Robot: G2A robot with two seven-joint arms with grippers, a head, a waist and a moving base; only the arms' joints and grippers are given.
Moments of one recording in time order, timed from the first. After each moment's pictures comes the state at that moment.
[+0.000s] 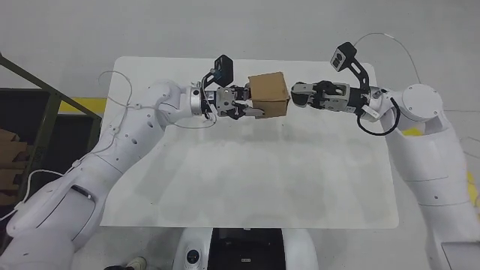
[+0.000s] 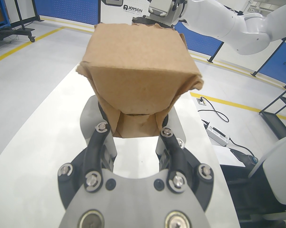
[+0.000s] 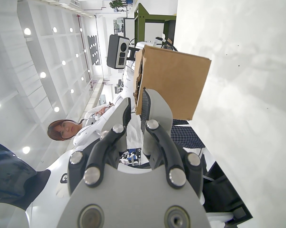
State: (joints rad) left arm 0.67 -1.06 -0.70 -1.19 0.74 -1.01 0.00; right arm -0.91 -1.06 1.22 -1.46 0.52 0.10 1.16
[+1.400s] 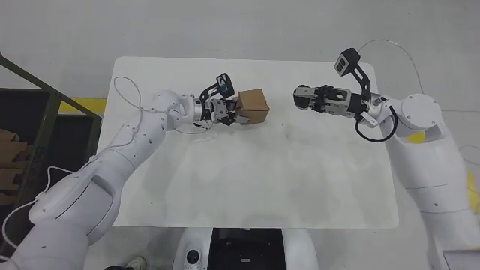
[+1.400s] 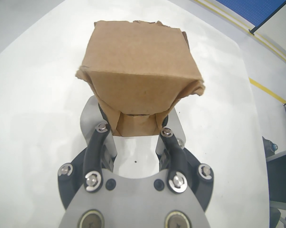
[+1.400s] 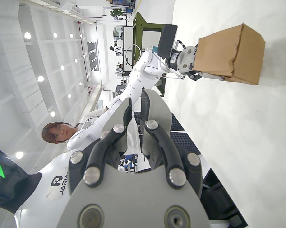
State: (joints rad) left arm 0.62 -1.17 -0.59 -0.81 0.93 -0.91 -0.03; right arm -0.97 -1.05 1.24 -1.48 0.50 0.04 1.11
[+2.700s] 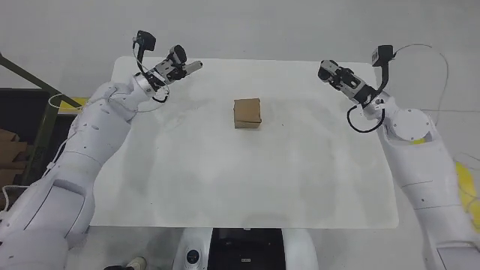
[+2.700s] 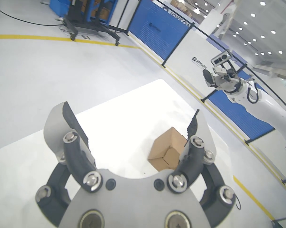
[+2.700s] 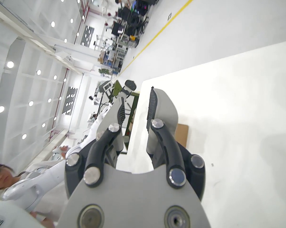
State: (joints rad) left arm 0.67 -1.01 -0.90 -0.80 0.40 -0.87 -0.01; right arm -0.97 -1.07 1.25 -1.22 0.23 -0.40 0.57
